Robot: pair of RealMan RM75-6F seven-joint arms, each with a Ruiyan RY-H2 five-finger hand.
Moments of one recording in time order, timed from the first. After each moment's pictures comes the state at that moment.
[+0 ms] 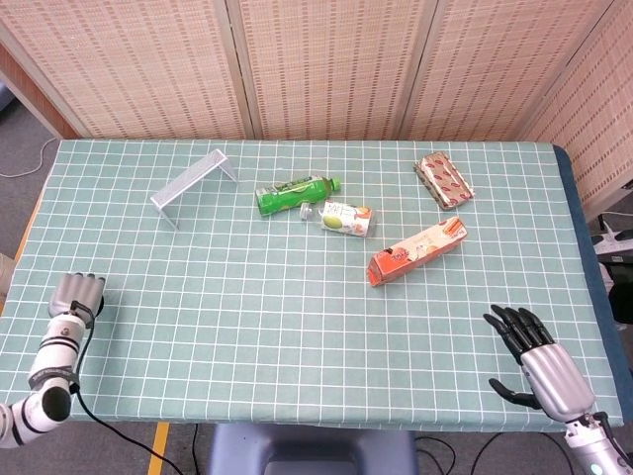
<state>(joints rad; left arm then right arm) -0.86 -1.20 0.16 -1.57 0.34 0.98 0.99 0.10 -1.05 -0.09 -1.66 -1.76 1.48 0.09</state>
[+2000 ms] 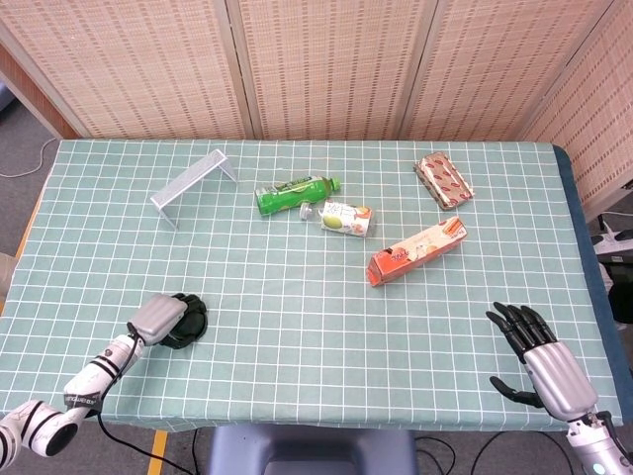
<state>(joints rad) -0.60 -1.34 -0.03 -1.35 1.48 0.78 -0.06 0.10 -1.05 -0.09 -1.66 -1.76 1.49 0.12</state>
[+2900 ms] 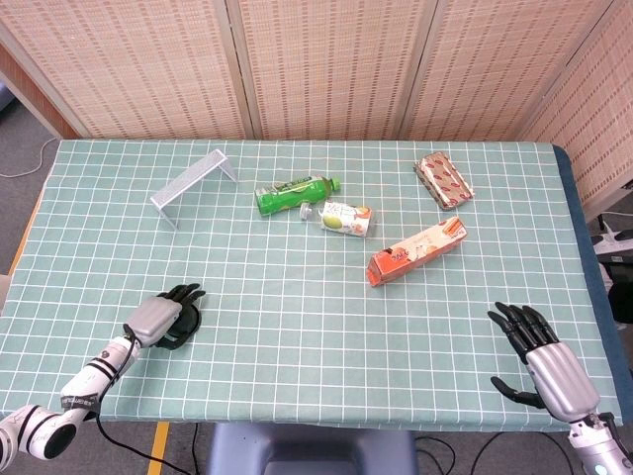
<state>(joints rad) -0.62 -1.31 -0.01 -1.42 1.37 0.75 0.00 0.09 -1.04 -0.09 -1.66 -1.77 1.50 0.12</state>
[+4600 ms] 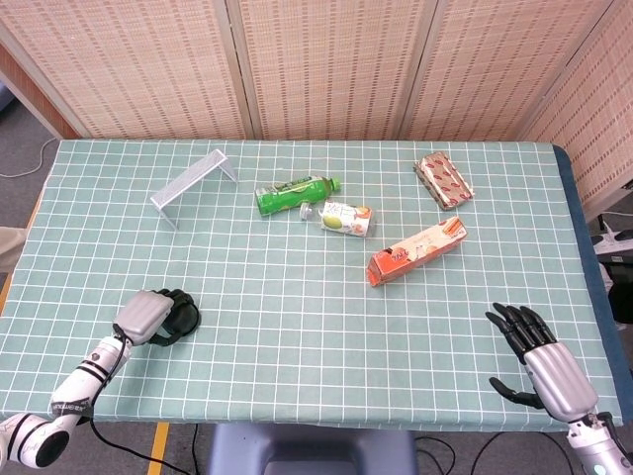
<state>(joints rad) -0.60 -1.27 0.00 -1.48 1.34 0.87 0.09 0.09 -1.04 -0.09 -1.66 -1.77 1.49 0.13</state>
